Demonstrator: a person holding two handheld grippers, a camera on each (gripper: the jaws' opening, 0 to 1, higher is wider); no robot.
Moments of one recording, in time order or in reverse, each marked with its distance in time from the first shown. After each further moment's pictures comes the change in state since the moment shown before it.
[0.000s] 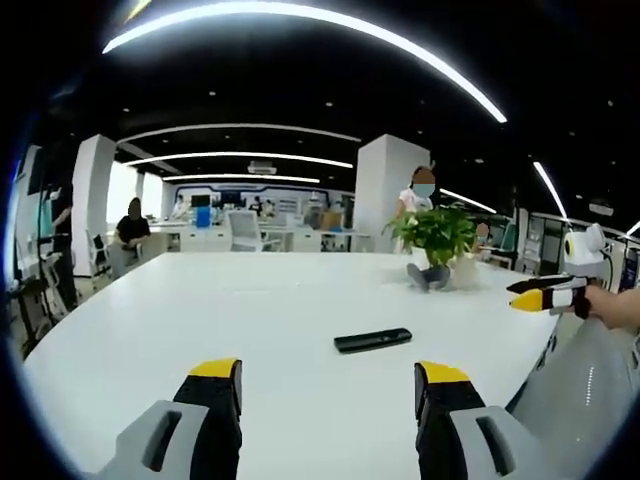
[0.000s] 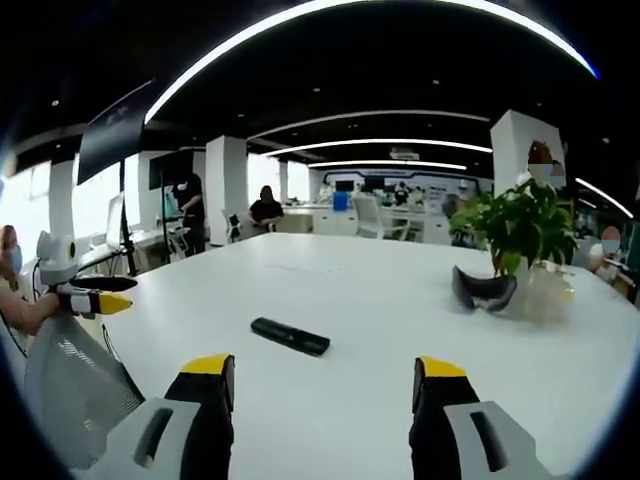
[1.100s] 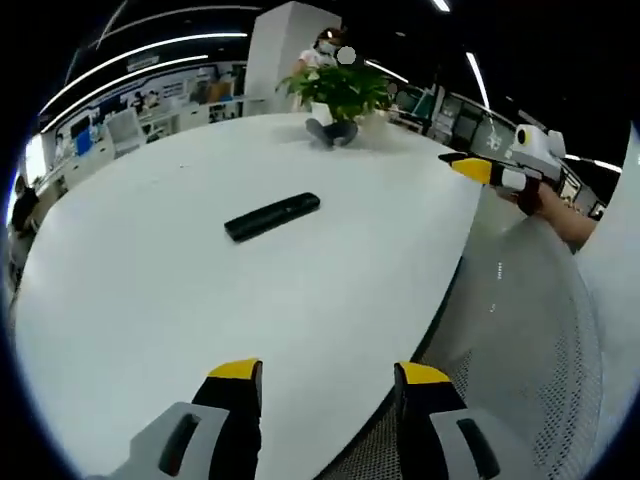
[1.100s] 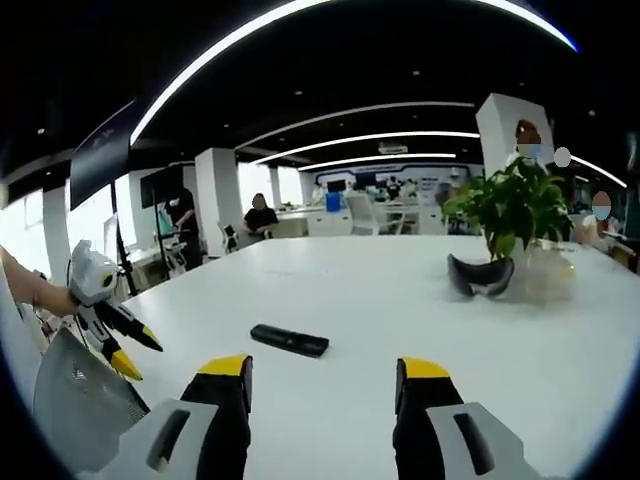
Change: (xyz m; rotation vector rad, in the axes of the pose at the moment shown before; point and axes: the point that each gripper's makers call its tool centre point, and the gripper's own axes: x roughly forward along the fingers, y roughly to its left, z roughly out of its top) left arm 0.024 -0.057 -0.072 0.164 0.707 -0.530; right arm -0.002 -0.012 0.000 0.088 -0.023 -0.013
